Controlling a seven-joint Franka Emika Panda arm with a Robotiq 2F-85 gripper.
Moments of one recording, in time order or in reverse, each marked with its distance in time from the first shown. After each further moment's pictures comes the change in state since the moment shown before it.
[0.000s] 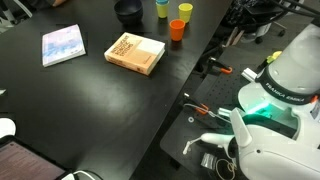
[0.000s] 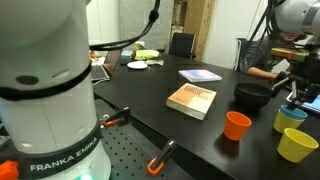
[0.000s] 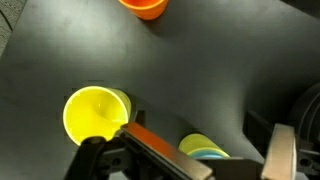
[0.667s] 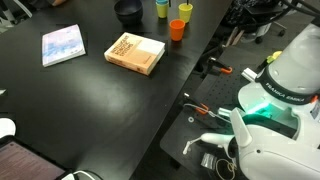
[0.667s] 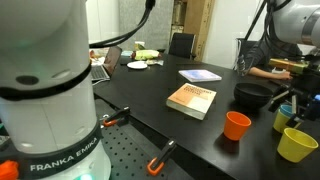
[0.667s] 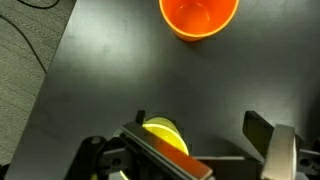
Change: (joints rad) arm 0.001 -0.096 -0.042 -0.242 -0.019 0.101 0.009
